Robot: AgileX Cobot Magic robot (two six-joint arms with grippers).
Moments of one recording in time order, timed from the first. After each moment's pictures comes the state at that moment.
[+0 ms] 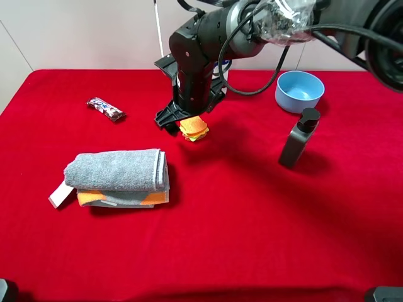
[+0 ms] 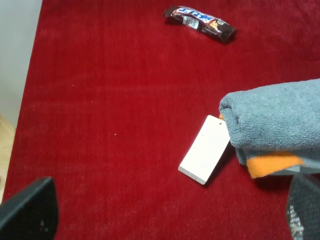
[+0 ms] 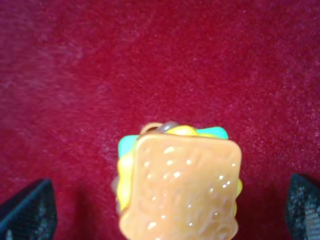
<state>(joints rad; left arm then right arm) -0.04 0.00 -0.48 0.00 1.07 0.03 0.79 2.28 -1.64 -0.20 0.74 0.23</state>
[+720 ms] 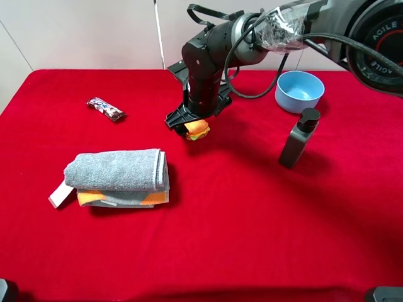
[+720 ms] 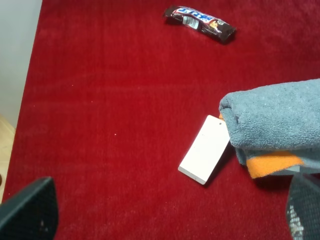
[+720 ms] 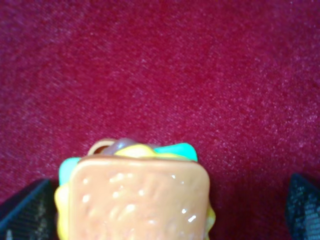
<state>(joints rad) -0.04 0.00 -0.48 0.00 1.07 0.03 0.74 2.32 -1.64 -0.20 0.68 0.23</state>
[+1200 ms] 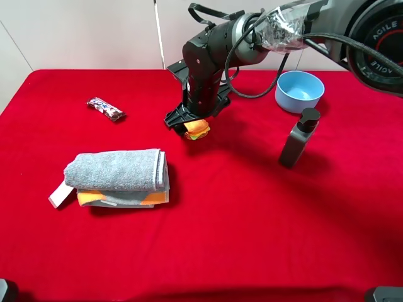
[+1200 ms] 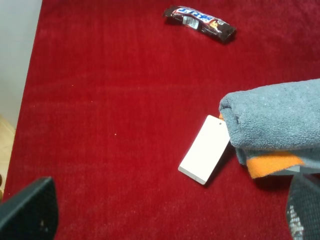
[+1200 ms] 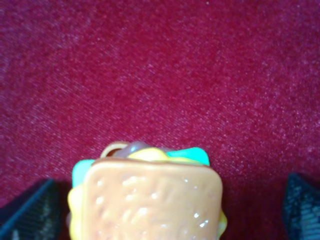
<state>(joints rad) -0.04 0.00 -0.48 0.00 1.07 0.03 0.74 2.33 -1.64 -0.17 0.67 0.21</state>
